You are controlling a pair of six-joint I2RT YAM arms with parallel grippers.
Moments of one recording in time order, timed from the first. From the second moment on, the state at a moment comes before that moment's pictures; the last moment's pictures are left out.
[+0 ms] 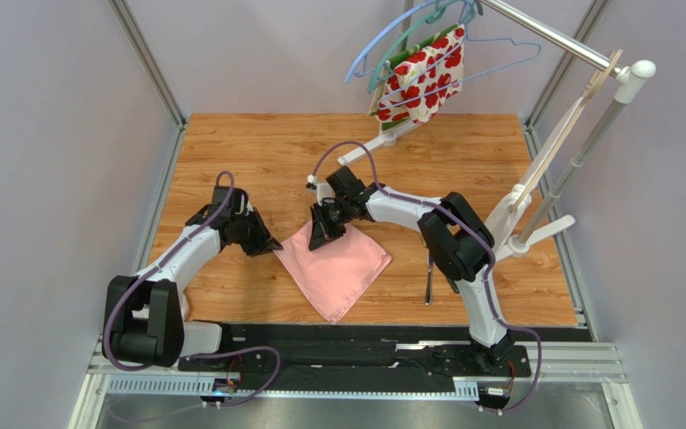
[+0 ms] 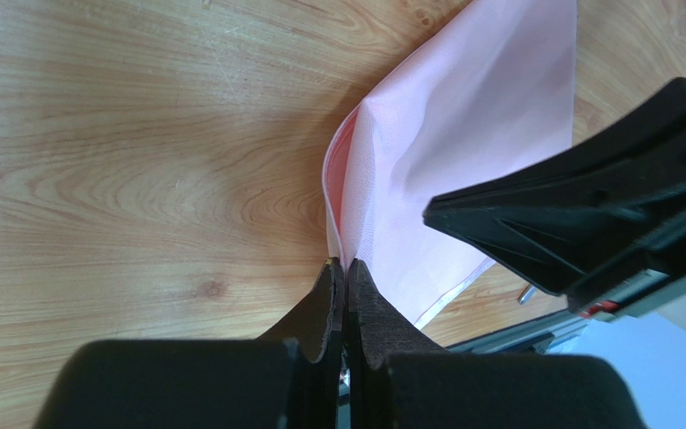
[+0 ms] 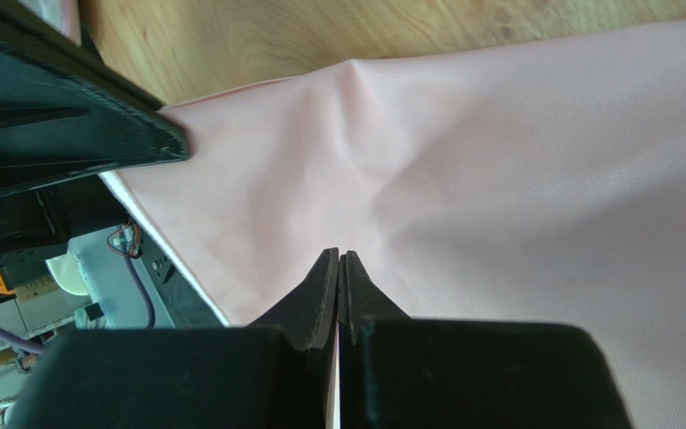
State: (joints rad) left arm -0.12 1.30 0.72 -0.48 0.36 -0.69; right arm 0.74 2.14 1.52 -0.31 -0.67 0.38
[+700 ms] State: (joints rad) left arm -0.20 1.52 0.97 -0.49 0.27 -0.91; right arm 0.78 2.17 1.40 -0.08 -0.64 0.62
